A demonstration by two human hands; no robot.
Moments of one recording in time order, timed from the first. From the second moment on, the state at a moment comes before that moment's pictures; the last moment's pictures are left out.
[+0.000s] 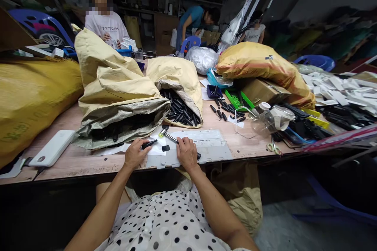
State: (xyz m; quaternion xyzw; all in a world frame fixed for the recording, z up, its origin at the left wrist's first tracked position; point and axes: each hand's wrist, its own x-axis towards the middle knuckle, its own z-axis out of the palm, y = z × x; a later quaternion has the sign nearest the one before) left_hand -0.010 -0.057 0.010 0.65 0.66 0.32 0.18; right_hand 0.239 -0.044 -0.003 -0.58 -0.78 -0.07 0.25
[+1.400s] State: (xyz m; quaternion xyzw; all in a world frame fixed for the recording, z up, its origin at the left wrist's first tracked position) left_hand -0.009 -0.056 0.014 0.65 0.65 0.32 0.23; right_hand 0.222 -0.108 0.027 -0.49 -0.82 0.10 0.29
